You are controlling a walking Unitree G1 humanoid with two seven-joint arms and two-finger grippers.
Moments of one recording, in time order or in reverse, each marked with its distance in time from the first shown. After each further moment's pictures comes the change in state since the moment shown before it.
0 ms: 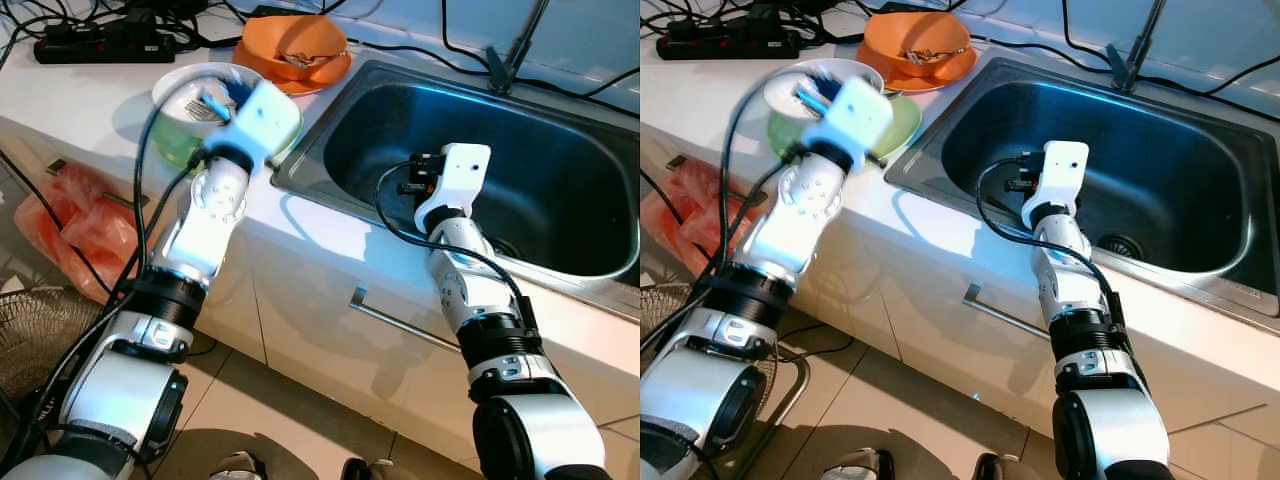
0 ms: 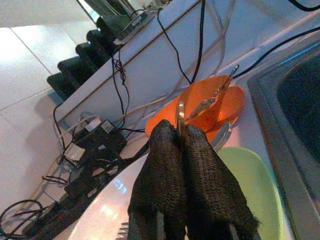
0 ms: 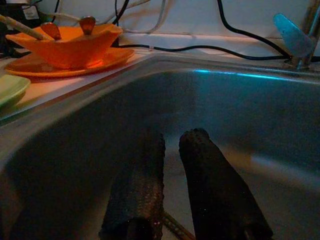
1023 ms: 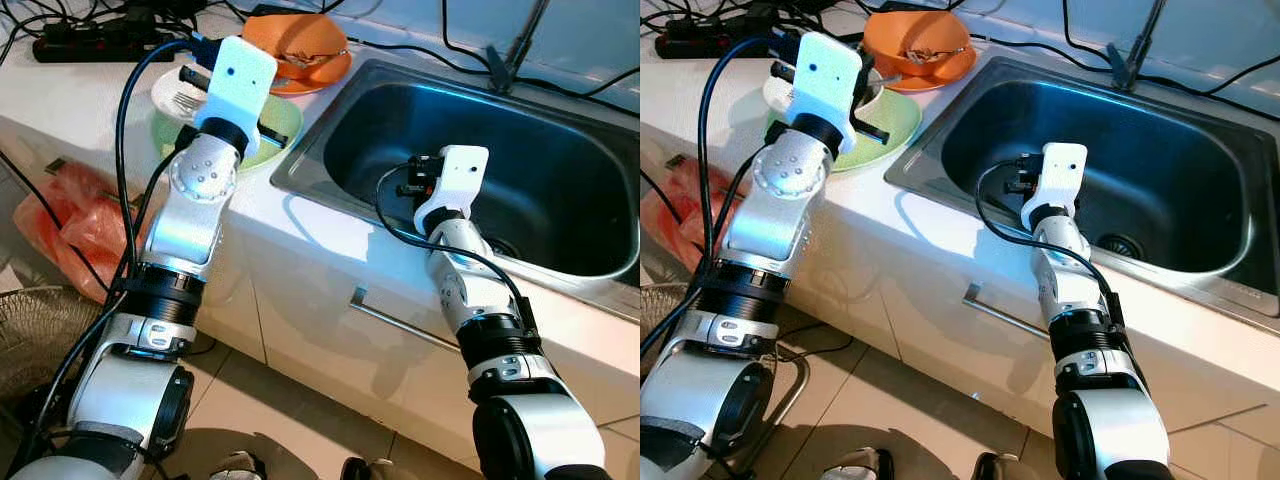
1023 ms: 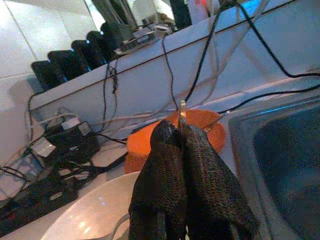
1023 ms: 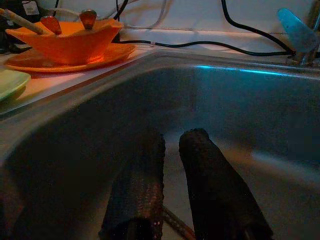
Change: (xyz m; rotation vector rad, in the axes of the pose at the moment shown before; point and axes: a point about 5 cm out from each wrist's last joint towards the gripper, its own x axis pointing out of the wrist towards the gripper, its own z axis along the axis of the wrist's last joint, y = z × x) left arm 0.000 0.018 0.024 -0.282 -0.056 -0.022; right arm 0.000 0.000 -0.002 0.000 0.010 0.006
